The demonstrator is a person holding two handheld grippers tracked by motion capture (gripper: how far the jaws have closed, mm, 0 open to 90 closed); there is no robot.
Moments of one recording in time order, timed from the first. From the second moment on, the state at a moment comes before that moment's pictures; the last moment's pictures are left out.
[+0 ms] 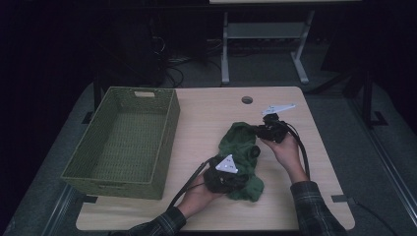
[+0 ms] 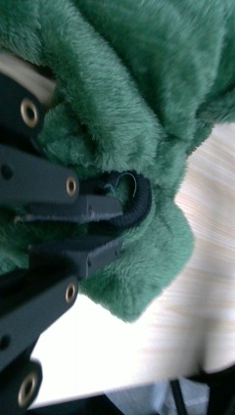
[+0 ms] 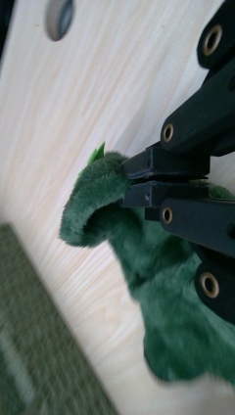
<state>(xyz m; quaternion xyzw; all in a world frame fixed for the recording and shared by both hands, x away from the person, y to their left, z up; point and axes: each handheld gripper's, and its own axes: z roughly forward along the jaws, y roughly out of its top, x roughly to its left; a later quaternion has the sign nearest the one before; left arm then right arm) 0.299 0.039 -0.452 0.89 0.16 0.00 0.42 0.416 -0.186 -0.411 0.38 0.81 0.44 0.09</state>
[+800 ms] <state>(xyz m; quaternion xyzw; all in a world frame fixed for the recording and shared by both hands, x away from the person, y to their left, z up) 0.398 0.079 -0.411 0.84 0.28 0.09 0.46 0.360 -0.200 -0.381 0.29 0.80 0.51 0.09</state>
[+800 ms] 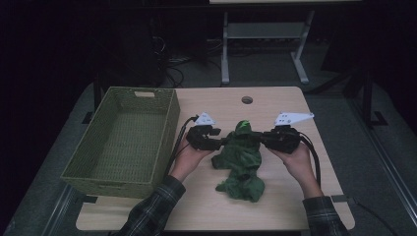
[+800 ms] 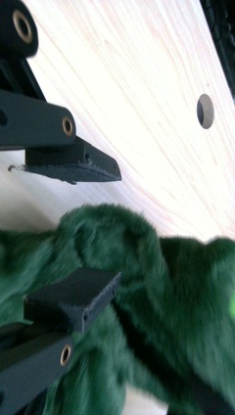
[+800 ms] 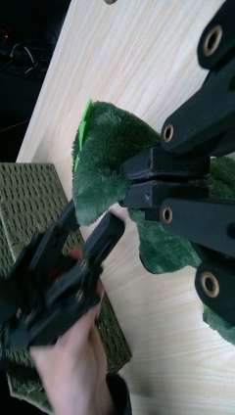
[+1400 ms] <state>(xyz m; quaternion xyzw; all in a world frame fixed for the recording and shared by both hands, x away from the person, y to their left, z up) 0.384 0.077 -0.403 0.84 0.22 0.06 0.48 0.355 -0.210 -0.383 0.30 0.80 0.51 0.10</state>
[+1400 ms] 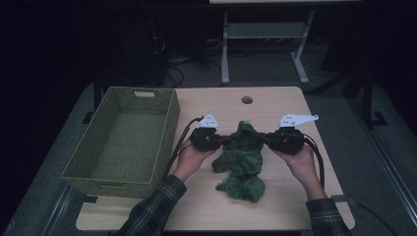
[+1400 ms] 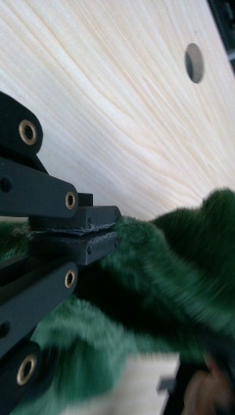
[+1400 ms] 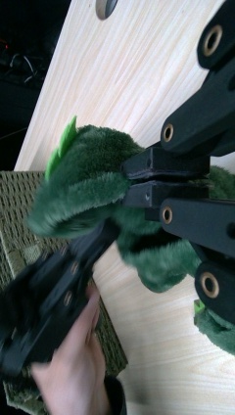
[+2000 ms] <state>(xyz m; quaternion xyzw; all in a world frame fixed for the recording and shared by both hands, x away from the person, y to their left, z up) 0.312 0.096 -0.398 0.85 0.16 0.06 0.50 0.309 -0.220 -0.397 0.30 0.81 0.50 0.10</state>
